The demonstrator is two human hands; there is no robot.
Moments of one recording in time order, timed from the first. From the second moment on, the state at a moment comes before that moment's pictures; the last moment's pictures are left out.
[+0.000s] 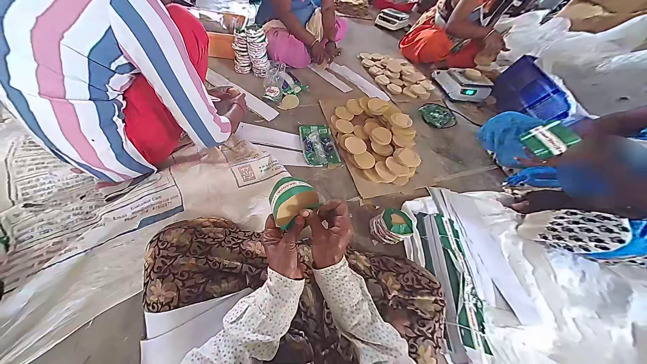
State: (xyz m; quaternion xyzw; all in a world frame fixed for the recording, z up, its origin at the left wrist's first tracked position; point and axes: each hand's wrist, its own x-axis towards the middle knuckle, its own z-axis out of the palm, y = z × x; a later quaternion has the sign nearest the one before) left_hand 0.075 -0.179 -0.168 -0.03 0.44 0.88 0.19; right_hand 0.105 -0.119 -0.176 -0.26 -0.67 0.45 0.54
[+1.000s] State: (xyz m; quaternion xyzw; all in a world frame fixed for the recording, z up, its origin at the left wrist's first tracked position) left_hand 0.022 -0.208 -0.114 0.32 0.54 0.69 0.36; right_hand 0.159 -0.076 -0.136 -0.10 -0.84 0.06 0.53
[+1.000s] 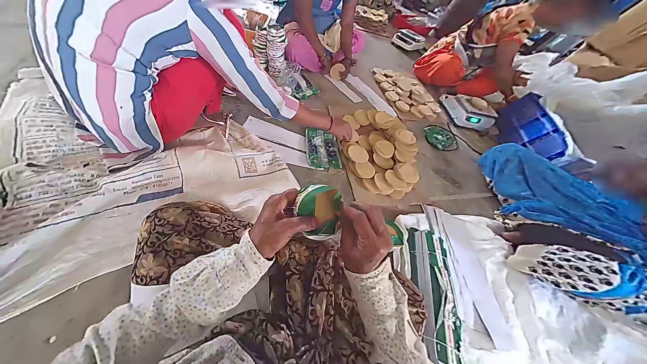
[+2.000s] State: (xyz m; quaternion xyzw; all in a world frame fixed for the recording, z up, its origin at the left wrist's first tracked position) left_hand -0.023 -0.203 -0.097 0.58 0.67 0.30 0.37; right_hand 0.169 -0.096 -0.137 -0.03 -0.92 0.12 0.37
